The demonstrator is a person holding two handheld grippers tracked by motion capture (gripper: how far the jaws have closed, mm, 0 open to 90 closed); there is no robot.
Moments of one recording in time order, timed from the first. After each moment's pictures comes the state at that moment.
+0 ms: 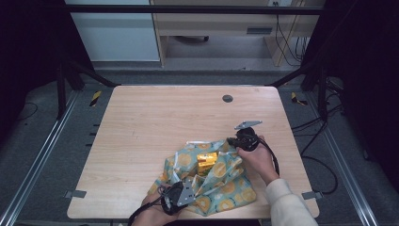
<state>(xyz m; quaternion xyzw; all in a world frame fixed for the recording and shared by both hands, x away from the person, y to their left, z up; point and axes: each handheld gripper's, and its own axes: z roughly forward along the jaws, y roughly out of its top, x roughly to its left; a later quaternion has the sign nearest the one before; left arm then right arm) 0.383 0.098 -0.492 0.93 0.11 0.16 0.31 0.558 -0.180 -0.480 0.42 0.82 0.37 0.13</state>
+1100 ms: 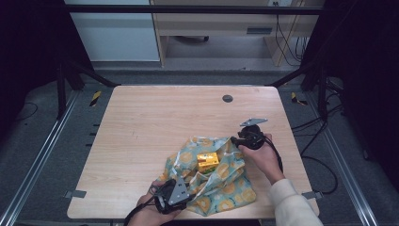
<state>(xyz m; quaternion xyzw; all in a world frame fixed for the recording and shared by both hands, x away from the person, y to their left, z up) 0.380 0.116 -0.471 0.89 0.16 0.19 0.38 0.556 -0.194 -0.466 0.44 0.81 0.36 0.18</state>
